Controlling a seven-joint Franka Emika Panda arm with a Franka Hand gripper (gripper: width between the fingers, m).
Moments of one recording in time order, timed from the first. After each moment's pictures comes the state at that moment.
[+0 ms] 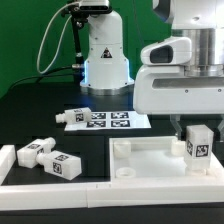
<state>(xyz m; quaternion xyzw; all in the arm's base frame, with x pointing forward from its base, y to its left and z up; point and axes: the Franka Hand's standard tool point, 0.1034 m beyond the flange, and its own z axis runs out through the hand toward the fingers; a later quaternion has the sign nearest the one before) 0.641 0.114 0.082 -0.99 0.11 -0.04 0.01</state>
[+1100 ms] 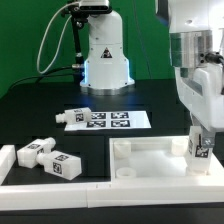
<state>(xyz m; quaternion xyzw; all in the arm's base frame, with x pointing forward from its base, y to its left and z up) 0.640 0.120 0.078 -0.70 0.71 -0.02 0.06</state>
